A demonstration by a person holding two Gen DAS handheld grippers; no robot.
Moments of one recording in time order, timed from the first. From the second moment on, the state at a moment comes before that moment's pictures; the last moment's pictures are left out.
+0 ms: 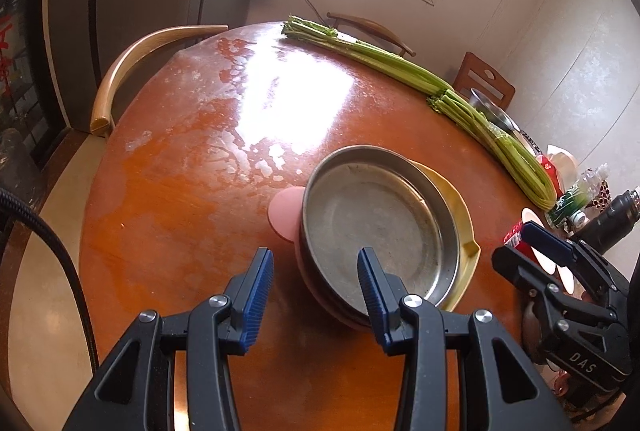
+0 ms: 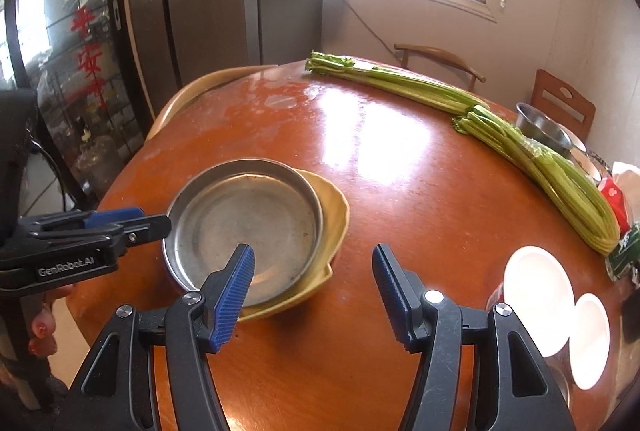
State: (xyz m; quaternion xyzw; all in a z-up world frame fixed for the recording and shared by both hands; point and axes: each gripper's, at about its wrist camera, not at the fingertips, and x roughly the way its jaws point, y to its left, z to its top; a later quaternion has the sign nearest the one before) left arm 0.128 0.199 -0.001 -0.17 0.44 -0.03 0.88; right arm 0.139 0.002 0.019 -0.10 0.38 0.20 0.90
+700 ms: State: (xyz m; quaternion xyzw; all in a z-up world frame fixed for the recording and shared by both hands) left arm 0.172 0.179 -0.023 -0.15 0.46 -0.05 0.87; right arm 0.175 -0.001 -0.019 -0.05 0.45 0.18 0.88
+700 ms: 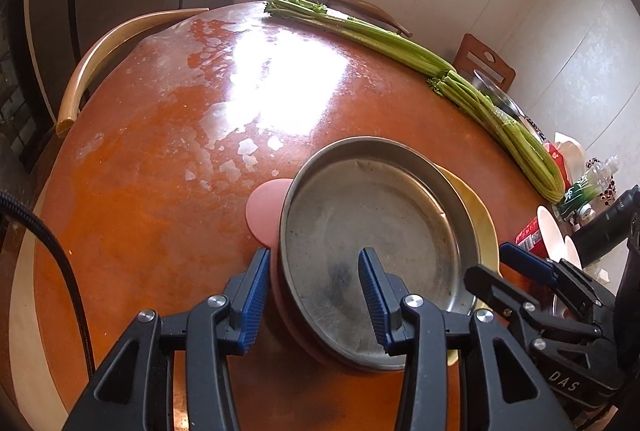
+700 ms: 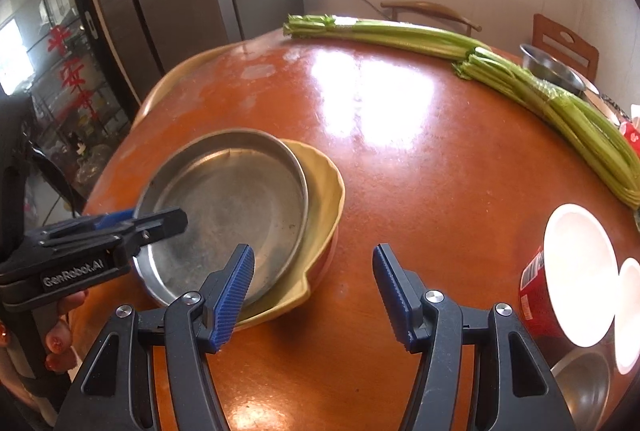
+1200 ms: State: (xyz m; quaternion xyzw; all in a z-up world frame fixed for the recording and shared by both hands) left arm 0.197 0.133 -0.026 -0.13 0.47 -0.09 0.87; right arm 0.176 -0.022 -0.026 -0.07 0.45 0.15 0.88
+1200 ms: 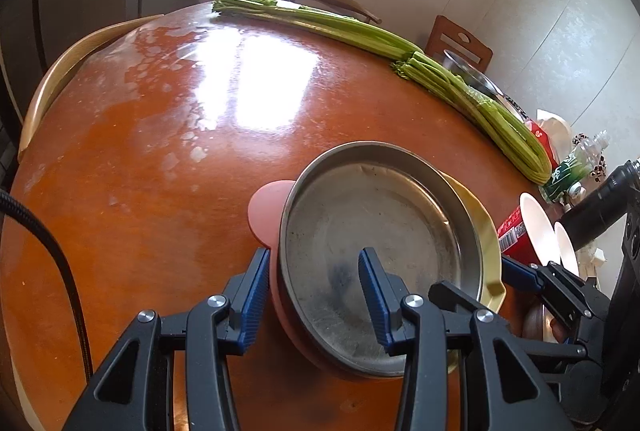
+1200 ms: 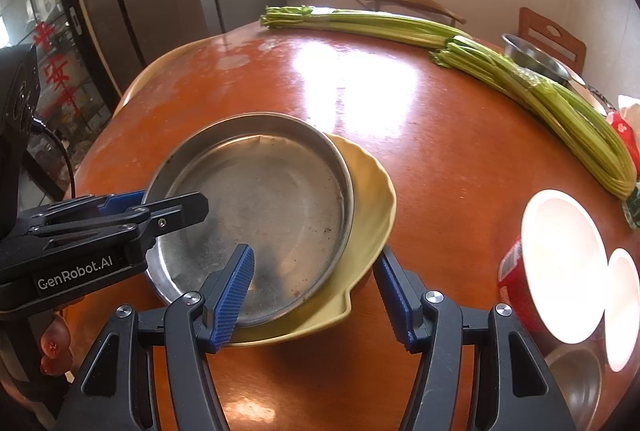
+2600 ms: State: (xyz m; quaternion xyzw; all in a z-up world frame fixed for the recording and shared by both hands) left arm 0.193 0.143 -0.022 -0.14 0.46 -0.07 0.88; right arm 0.177 -0.030 -0.014 -0.06 0.43 0.12 0.89
